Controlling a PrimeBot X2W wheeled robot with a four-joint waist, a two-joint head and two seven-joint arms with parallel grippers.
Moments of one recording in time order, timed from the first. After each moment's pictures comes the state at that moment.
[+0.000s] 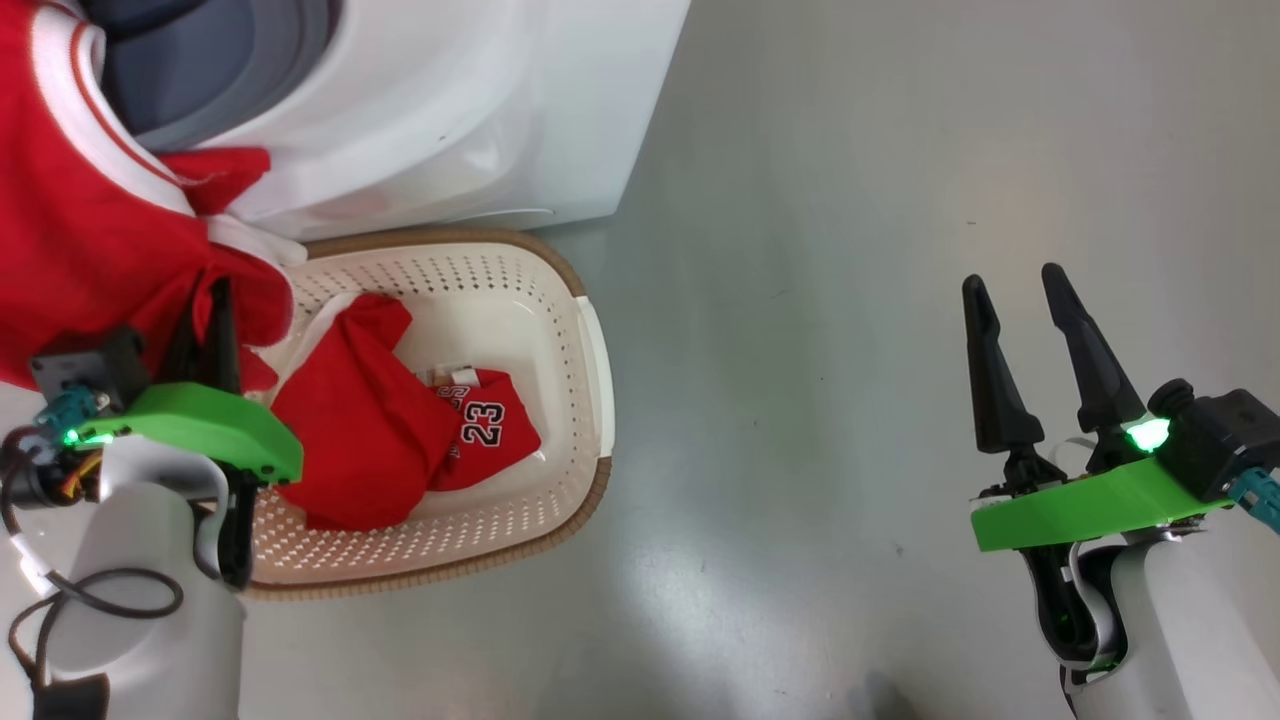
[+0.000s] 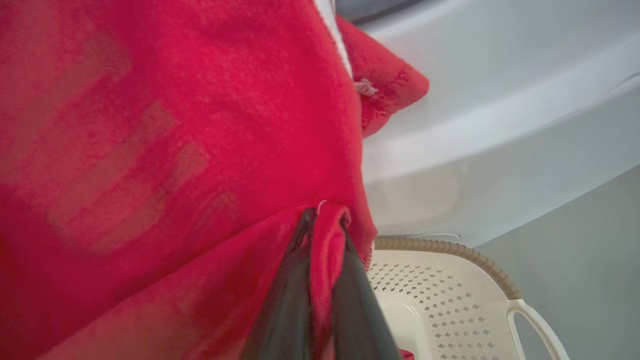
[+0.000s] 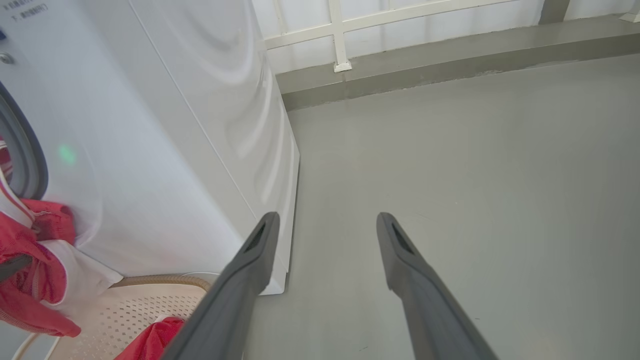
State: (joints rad) left arm -0.70 0.10 0.11 0.82 -0.19 -0.13 -0.26; right arm -0.26 -0.04 0.01 0.16 0.38 0.12 -0.26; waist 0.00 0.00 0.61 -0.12
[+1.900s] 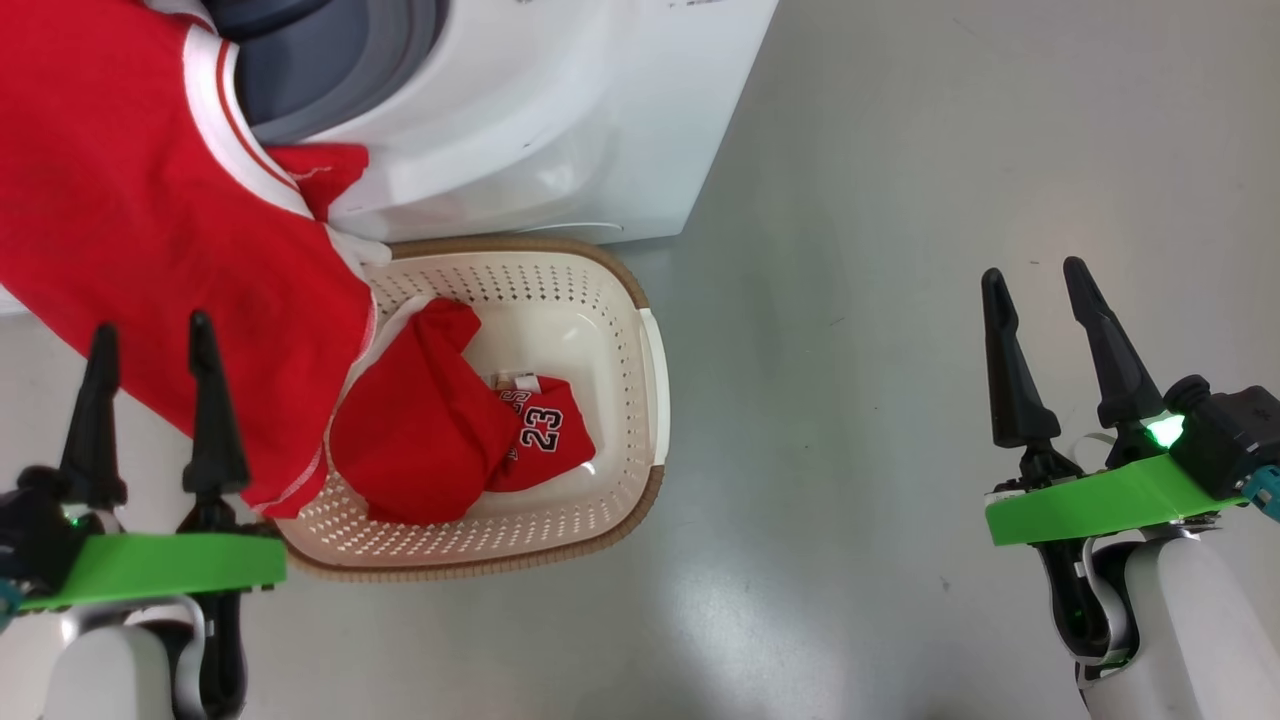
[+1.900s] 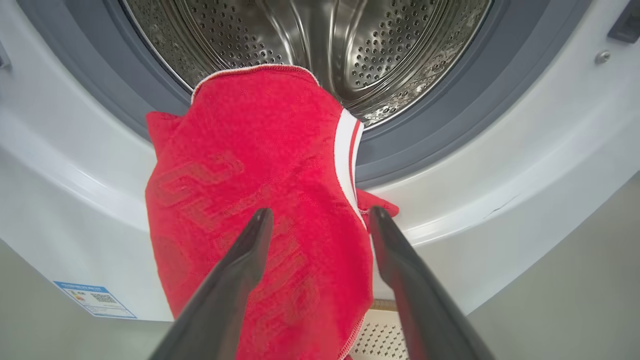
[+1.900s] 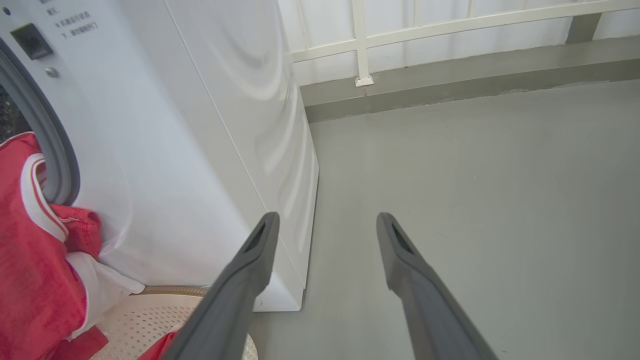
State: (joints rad) left arm -0.32 0.03 0.21 0.18 -0.22 -0.13 -0.26; right arm -0.27 -0.05 -0.01 0.16 0.34 0.12 -0.26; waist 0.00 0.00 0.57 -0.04
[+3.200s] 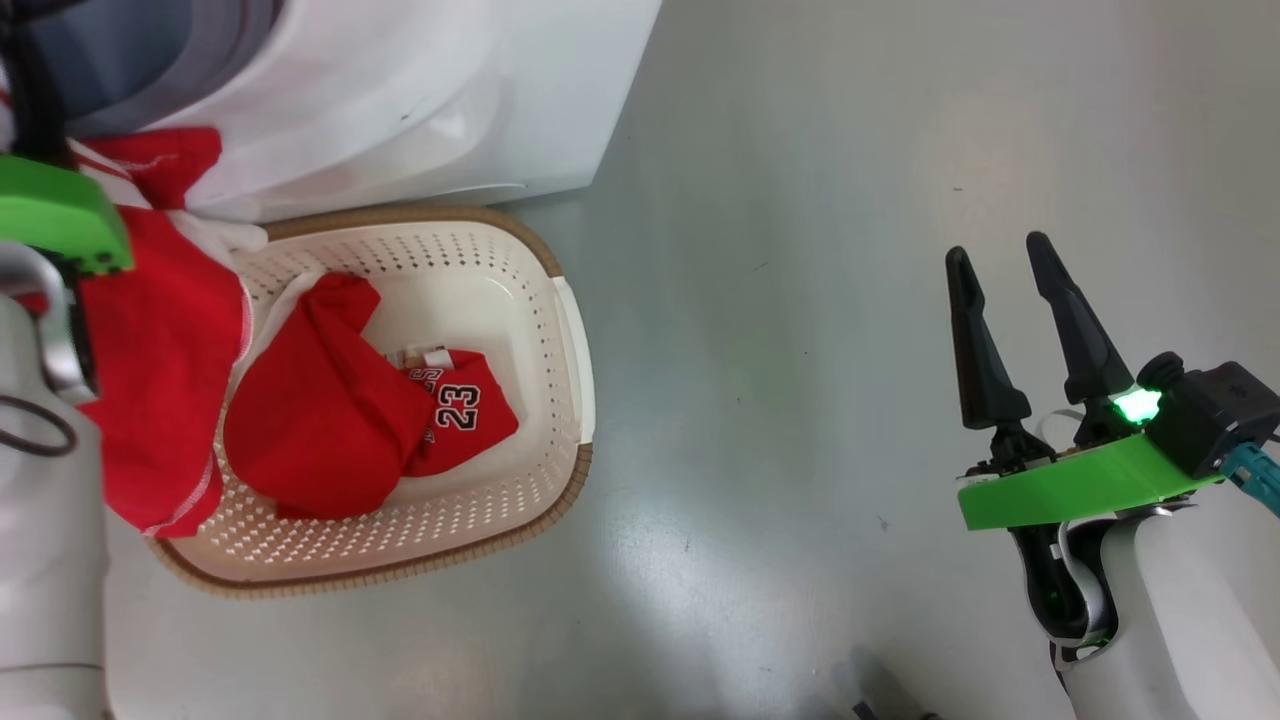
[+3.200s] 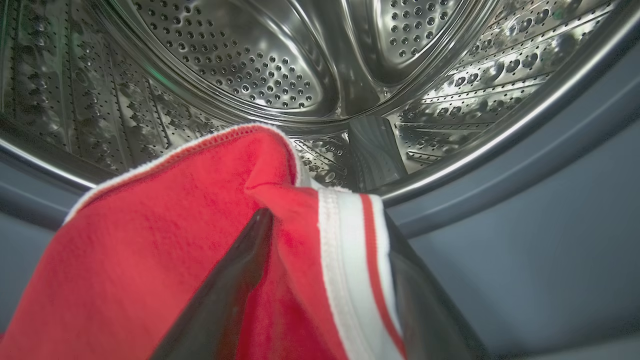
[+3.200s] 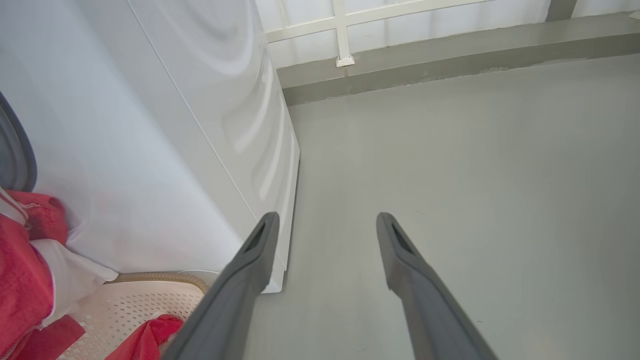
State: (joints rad) left arm -0.98 0.19 0.15 0.80 0.05 0.09 -0.26; right arm -0.31 -0.05 0.04 0.15 0.38 0.12 -0.26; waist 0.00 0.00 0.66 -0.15
